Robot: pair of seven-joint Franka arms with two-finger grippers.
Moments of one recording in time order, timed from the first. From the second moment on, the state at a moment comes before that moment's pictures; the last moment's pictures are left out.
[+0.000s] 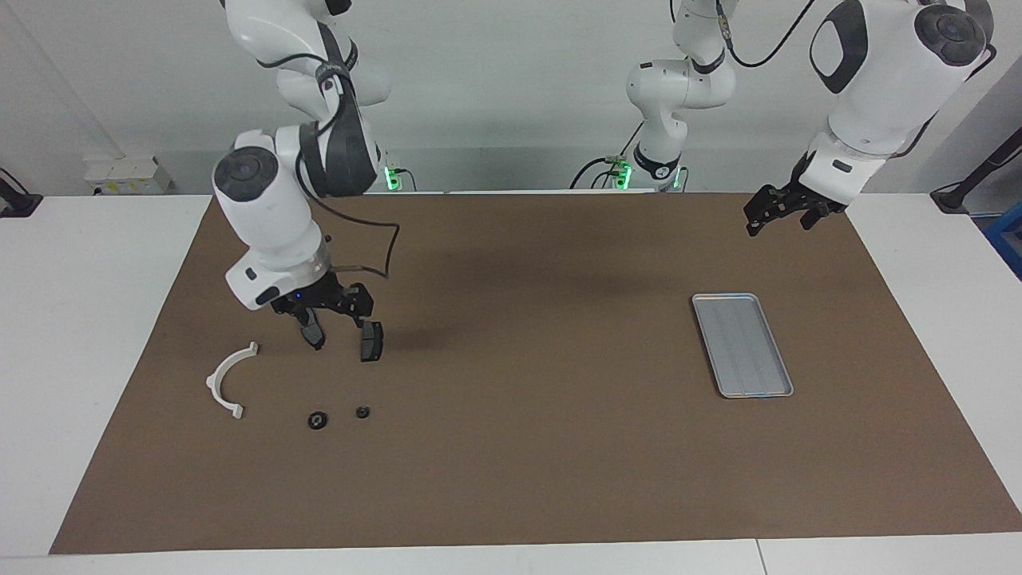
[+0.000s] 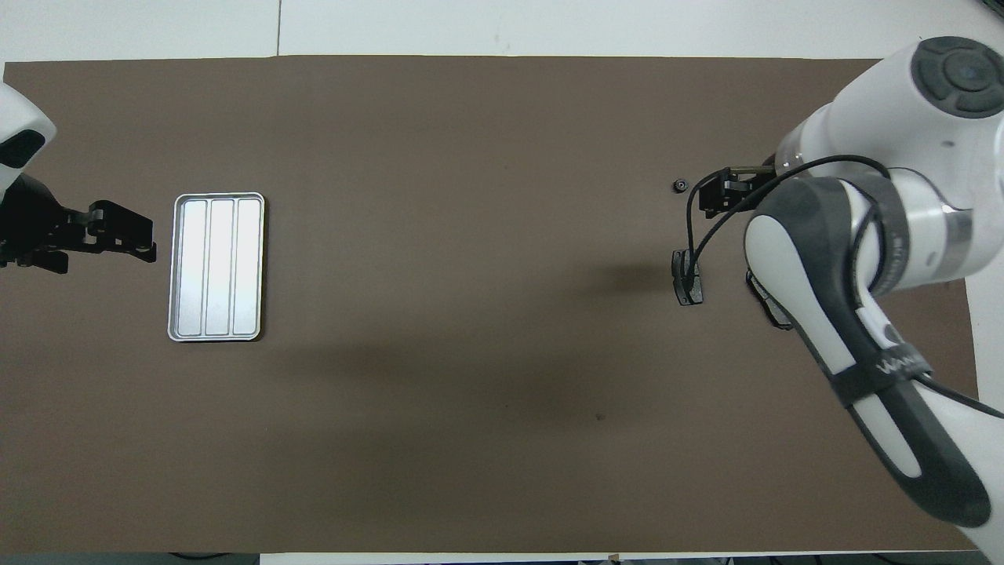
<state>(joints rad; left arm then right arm) -0.09 0.05 0.01 -1.56 0.00 1.50 -0.13 0.11 0.31 0.04 -1.68 -0.02 1.98 0.25</state>
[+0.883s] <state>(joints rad) -0.09 0.05 0.01 -1.56 0.00 1.50 -0.13 0.14 0.71 0.03 -1.40 -0.11 2.08 0.46</state>
